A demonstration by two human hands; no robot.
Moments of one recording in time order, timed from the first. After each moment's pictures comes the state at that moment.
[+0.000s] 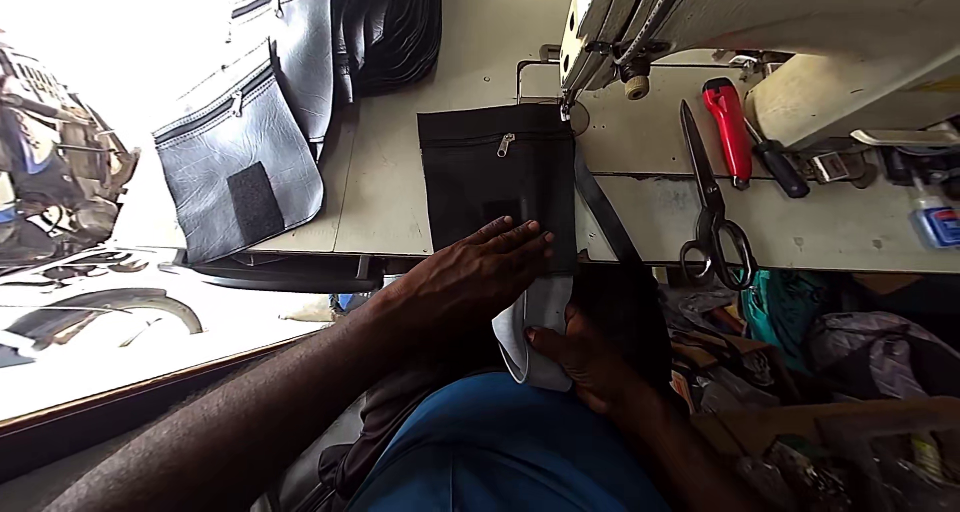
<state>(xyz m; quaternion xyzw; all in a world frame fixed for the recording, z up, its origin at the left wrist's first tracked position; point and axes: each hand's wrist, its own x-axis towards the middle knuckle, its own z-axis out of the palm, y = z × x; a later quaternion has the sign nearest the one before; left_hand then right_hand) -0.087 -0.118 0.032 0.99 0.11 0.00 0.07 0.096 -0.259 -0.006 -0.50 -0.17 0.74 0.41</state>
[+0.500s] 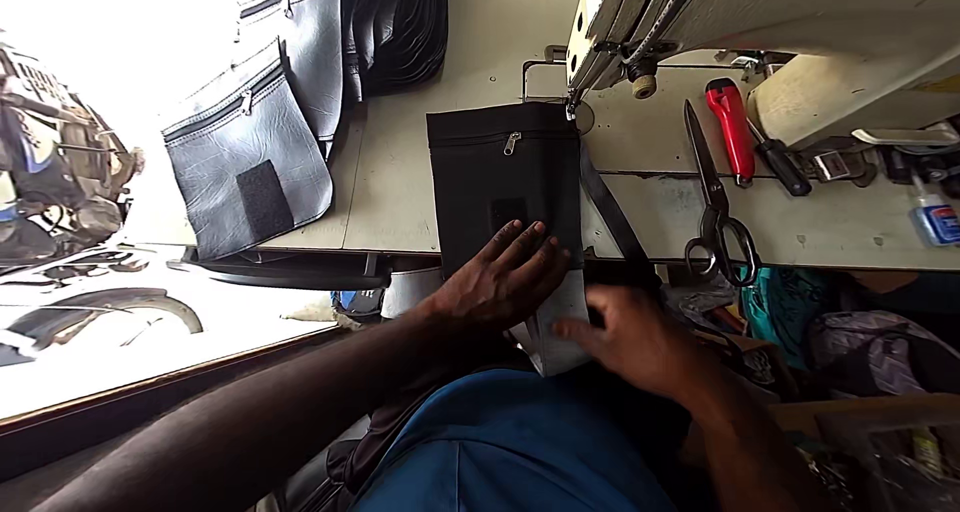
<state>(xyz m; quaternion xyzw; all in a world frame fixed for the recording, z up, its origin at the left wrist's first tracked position) -0.076 -0.144 -0.007 0.98 0.16 0.10 -0.04 0.135 -0.238 0.050 -0.70 -0.56 0.43 0.09</state>
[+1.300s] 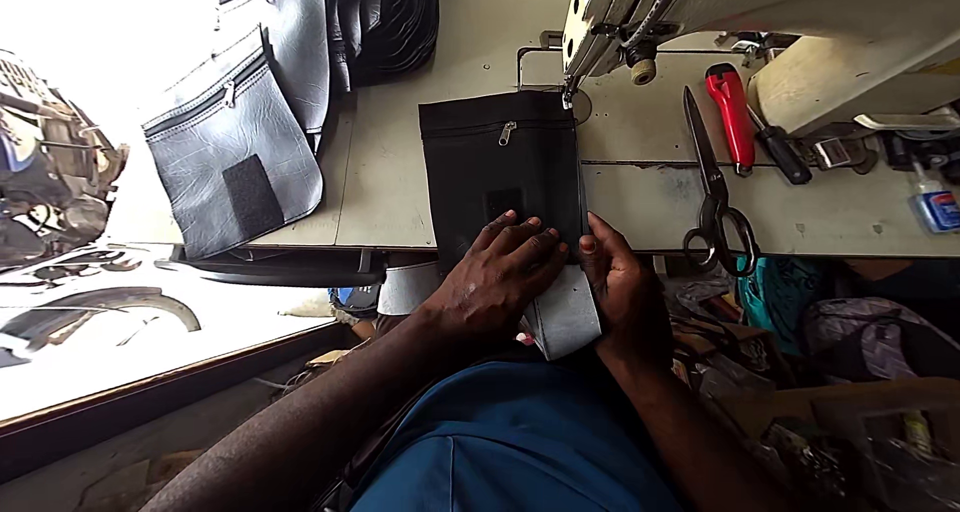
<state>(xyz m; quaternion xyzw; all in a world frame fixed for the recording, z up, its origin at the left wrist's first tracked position) -0.074 -0.145 -0.007 0.96 0.19 0.17 0.10 0.104 -0.232 -0.005 -0.72 -0.50 0.21 0.44</state>
